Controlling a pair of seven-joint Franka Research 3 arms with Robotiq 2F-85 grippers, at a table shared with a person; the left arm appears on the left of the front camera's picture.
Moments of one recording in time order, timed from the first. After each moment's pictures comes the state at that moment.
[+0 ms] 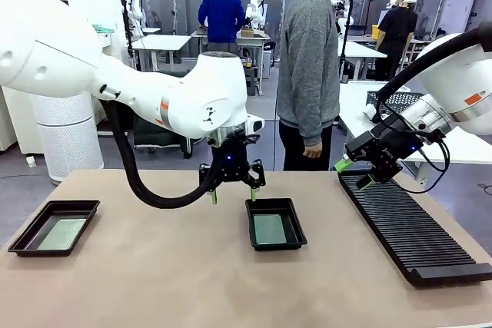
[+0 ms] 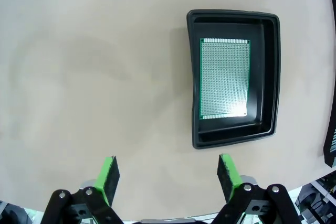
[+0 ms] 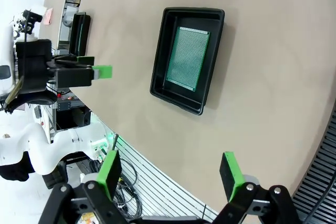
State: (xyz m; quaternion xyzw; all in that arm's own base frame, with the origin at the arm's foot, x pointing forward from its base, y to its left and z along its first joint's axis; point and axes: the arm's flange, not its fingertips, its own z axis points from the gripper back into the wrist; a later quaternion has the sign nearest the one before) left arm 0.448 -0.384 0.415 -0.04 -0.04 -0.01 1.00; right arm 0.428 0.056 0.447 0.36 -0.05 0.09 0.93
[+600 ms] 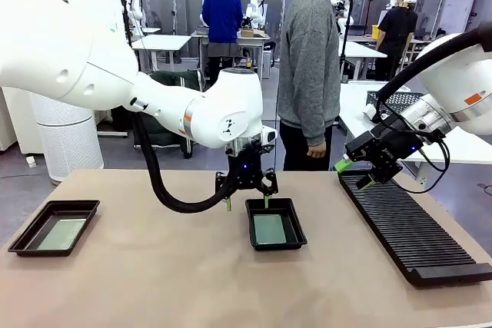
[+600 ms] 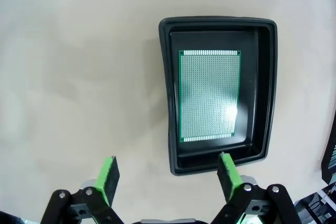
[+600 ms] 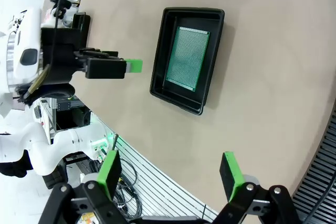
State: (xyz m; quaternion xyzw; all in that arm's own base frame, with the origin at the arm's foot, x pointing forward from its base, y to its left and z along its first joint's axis) left arm 0.474 -0.417 0.380 -0.04 -0.02 0.00 1.00; right arm 0.428 0.056 0.447 0.36 -0.05 0.09 0.93
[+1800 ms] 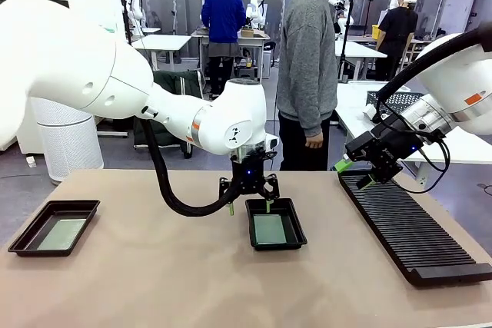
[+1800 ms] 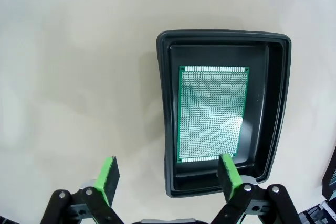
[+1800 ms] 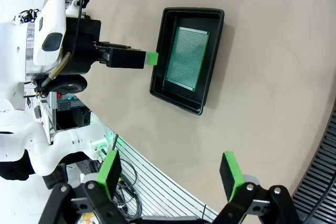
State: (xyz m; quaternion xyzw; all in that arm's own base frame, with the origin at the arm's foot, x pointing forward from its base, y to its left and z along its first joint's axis) left arm 0.489 -0.426 0.357 -0.04 -0.02 0.01 1.00; right arm 0.428 0.056 0.447 0.36 -0.05 0.09 0.93
